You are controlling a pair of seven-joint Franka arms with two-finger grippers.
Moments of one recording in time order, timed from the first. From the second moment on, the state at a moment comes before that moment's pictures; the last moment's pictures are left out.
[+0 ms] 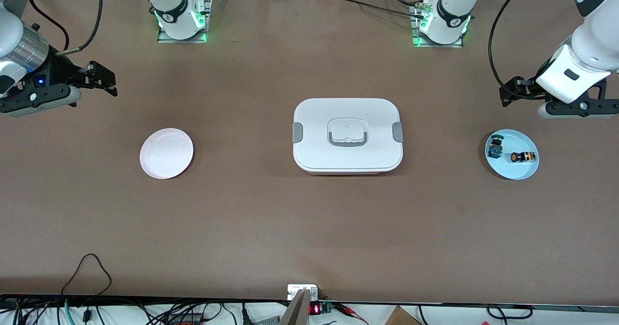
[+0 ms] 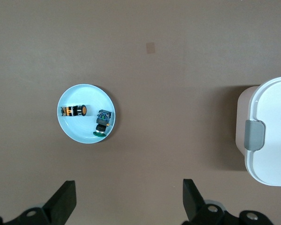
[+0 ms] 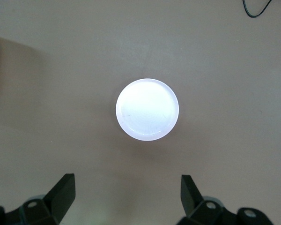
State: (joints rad) left arm -0.08 -0.01 -0.01 -1.71 0.09 1.63 -0.11; right arm 0.17 -0.01 -0.08 -1.69 0.00 1.64 -0.20
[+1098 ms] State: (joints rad) left arm -0.08 0.01 0.00 -1.71 0.09 1.60 -0.11; right arm 0.17 -0.01 -0.08 -1.69 0.00 1.65 -0.20
